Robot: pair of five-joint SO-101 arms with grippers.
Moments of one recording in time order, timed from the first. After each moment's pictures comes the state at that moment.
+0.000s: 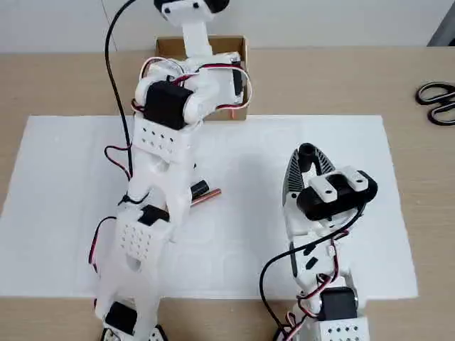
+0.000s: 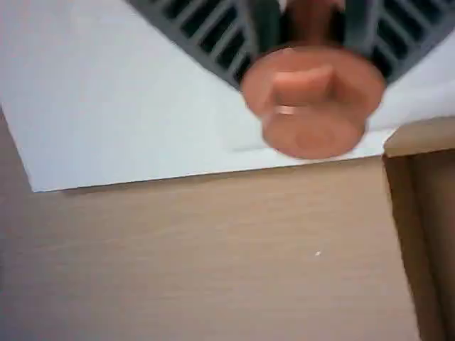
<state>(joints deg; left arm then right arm) 20.2 41.6 -93.3 99.4 26.0 -8.8 -101.6 92.0 17.9 -0.9</state>
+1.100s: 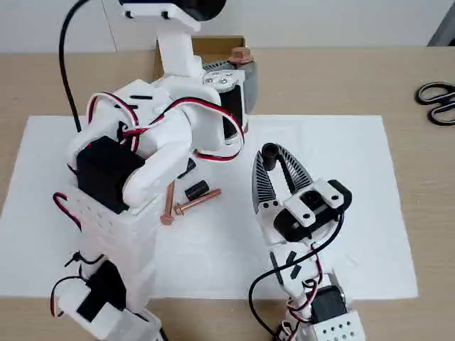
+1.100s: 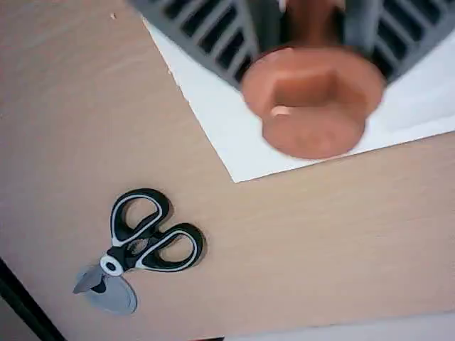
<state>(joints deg) 29.1 0.9 -59.6 95.0 26.2 -21.4 -101.6 95.2 5.9 -0.9</state>
